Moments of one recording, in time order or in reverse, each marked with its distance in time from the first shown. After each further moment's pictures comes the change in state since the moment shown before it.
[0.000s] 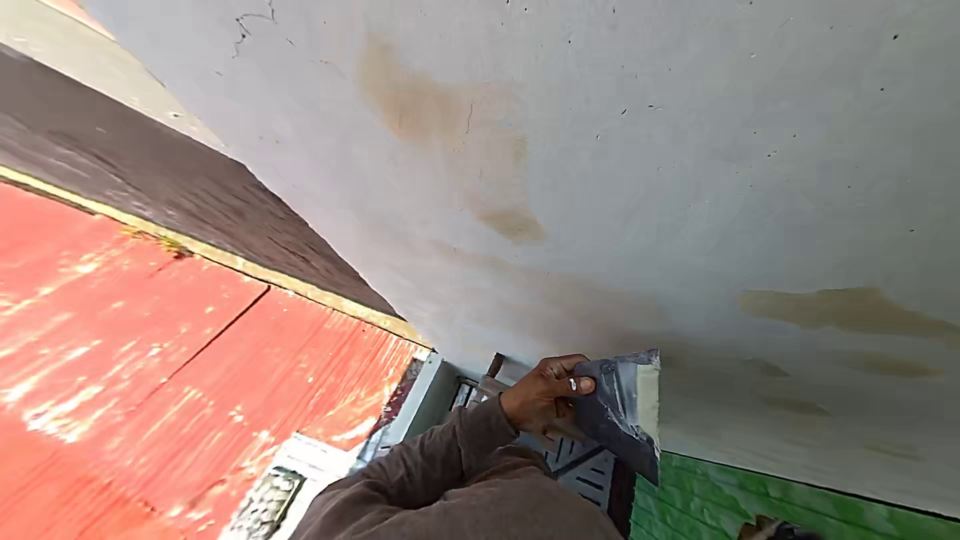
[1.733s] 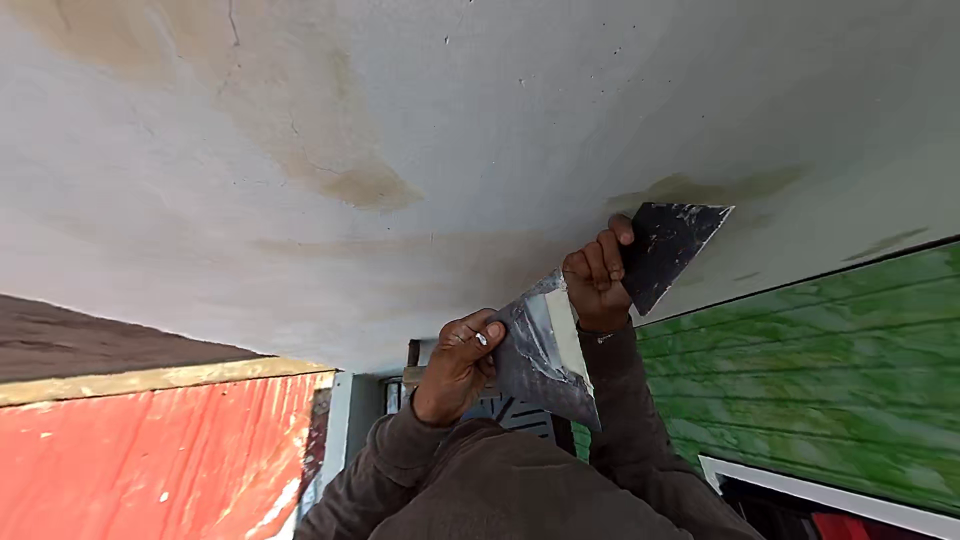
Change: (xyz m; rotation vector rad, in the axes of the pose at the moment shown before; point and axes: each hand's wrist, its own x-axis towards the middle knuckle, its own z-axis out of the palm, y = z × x) left_hand -0.012 0.044 0.032 -0.120 -0.035 0.155; right_hand 0.058 0.034 0.287 0.606 -0.988 0.009
